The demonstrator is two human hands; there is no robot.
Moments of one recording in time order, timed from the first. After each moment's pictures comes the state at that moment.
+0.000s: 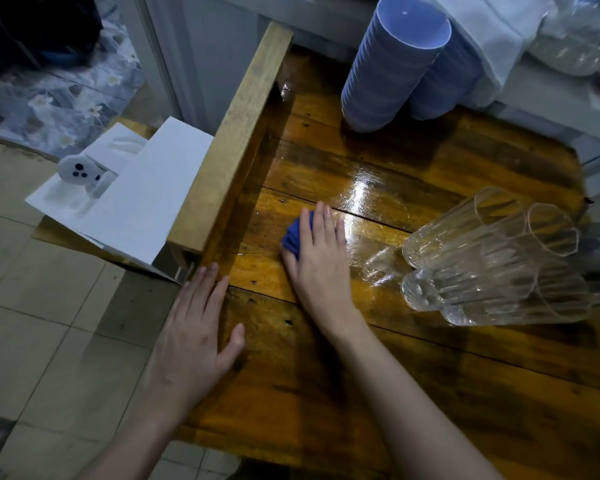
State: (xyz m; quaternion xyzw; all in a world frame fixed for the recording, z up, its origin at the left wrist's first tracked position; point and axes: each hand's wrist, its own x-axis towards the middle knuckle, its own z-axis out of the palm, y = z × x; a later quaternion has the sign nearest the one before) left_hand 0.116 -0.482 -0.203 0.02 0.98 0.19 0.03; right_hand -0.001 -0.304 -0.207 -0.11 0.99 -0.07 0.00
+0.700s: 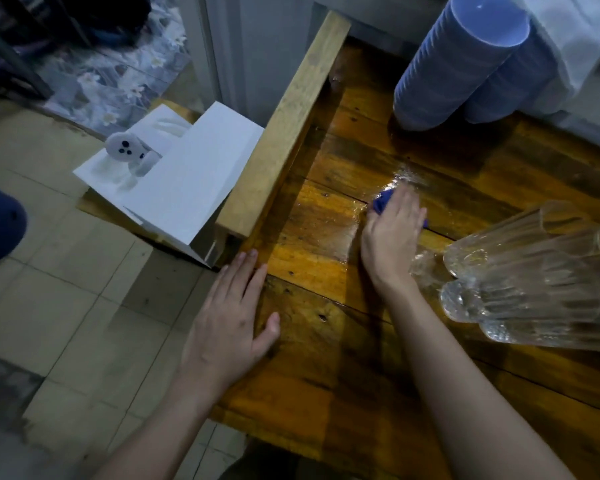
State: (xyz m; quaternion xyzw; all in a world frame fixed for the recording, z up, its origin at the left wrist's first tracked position) left_hand 0.119 -0.481 -0.199 0.01 0.98 0.19 0.02; right_hand -0.055 -0.282 -0.213 0.05 0.99 -0.11 -0.02
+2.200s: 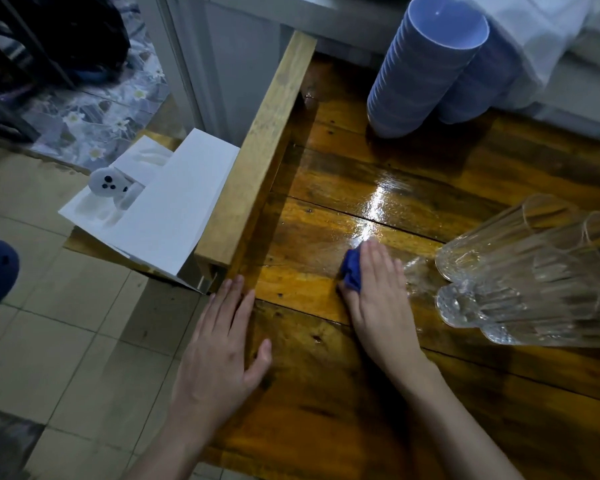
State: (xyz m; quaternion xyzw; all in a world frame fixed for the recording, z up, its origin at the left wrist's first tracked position) left_hand 0.117 -0.481 -0.202 0.01 0.98 0.21 0.03; right_hand 0.030 -0.255 -0.206 -0.11 0.99 -0.11 0.05
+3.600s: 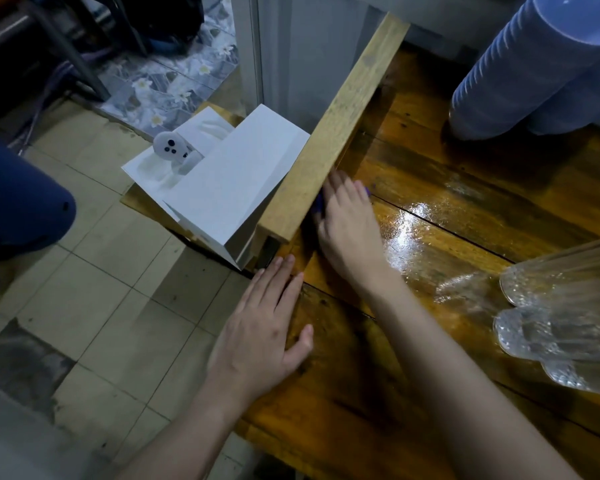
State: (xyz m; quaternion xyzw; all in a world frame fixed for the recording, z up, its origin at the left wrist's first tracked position) left_hand 0.120 -0.481 -0.204 0.00 0.98 0.17 0.03; right_hand -0.054 -0.379 -0.206 -0.26 0.96 -0.11 0.00
